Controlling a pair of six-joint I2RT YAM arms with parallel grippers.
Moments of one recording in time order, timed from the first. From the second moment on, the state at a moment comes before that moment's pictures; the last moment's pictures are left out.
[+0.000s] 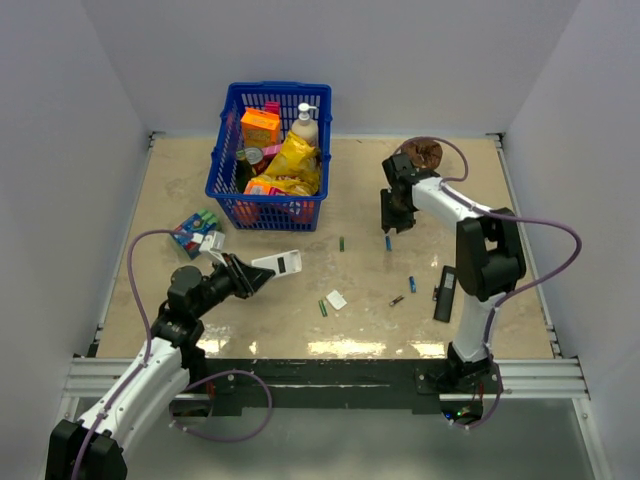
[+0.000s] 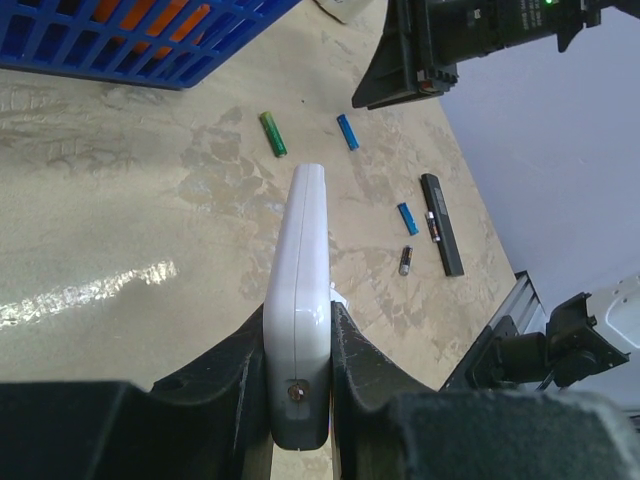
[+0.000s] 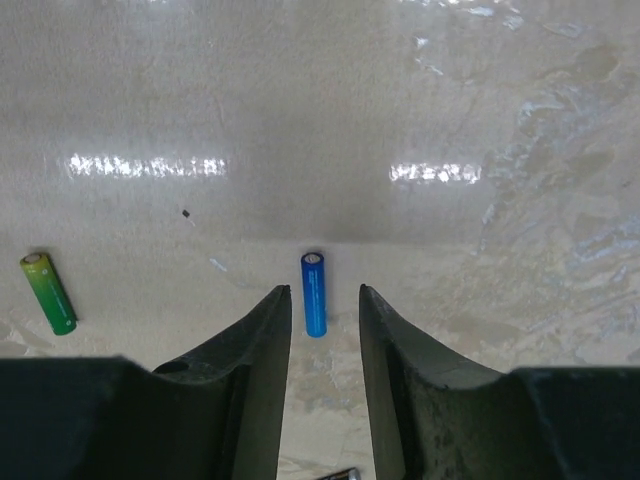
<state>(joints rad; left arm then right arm) -0.31 0.57 0.15 0.23 0.43 -0.71 0.33 1.91 1.41 -0.72 0.11 0.32</state>
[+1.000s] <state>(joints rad) -0.31 0.60 0.12 0.36 0.48 -0.72 0.34 1.86 1.31 -0.67 0.04 0.28</state>
